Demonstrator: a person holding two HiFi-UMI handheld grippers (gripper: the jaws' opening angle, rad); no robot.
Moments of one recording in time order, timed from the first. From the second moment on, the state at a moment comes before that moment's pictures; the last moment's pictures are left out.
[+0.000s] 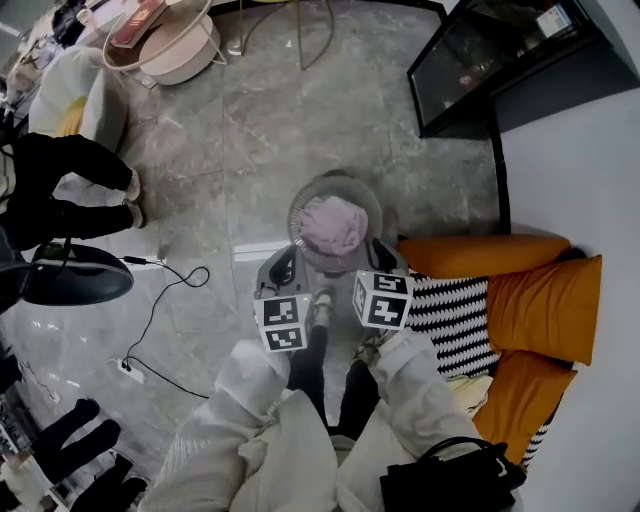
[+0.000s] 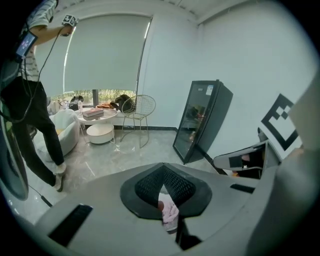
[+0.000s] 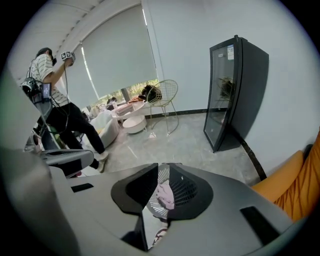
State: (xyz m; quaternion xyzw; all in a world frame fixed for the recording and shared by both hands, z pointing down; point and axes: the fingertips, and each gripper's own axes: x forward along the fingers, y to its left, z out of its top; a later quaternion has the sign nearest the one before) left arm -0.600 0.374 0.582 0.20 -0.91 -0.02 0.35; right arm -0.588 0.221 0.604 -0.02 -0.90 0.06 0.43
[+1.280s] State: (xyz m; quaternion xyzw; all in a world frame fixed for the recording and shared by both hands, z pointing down) left arm -0.502 0.134 0.402 0.47 -0.85 0.02 0.23; right arm -0.423 0.030 0.379 0.18 -0.96 0.07 0.20
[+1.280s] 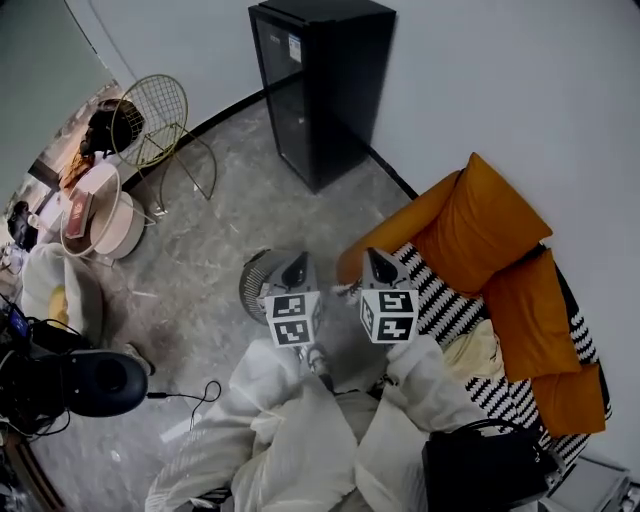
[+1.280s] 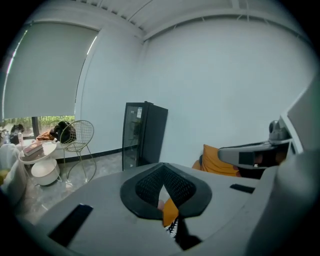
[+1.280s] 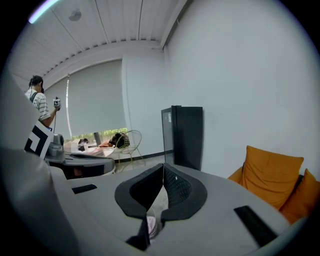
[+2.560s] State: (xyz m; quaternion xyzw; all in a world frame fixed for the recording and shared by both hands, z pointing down) left arm -0.247 -0.061 0.446 0.72 -0.64 0.13 0.23; right arm -0.121 -0.093 0.429 0.49 -0.83 0.19 0.19
